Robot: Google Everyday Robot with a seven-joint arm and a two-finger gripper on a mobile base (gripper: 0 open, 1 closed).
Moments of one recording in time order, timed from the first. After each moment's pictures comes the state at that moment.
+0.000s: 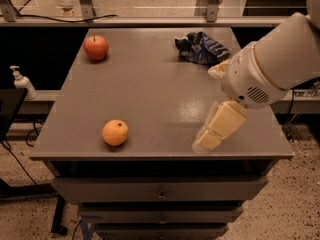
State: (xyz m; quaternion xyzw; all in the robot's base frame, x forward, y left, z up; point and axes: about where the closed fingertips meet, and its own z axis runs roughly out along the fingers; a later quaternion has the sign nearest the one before) arm 0.437 -0.094 0.923 -0.58 0.76 0.11 0.27
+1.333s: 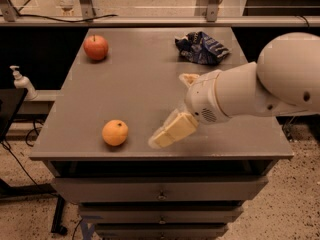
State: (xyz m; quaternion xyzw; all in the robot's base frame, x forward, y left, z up) arm 0.476 -0.023 0.881 -0.52 0.73 0.18 0.40
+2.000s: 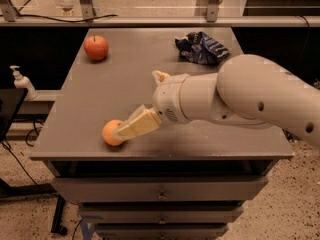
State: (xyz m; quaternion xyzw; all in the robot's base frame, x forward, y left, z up) arm 0.499 0.048 0.882 -0.48 0.71 0.22 0.47
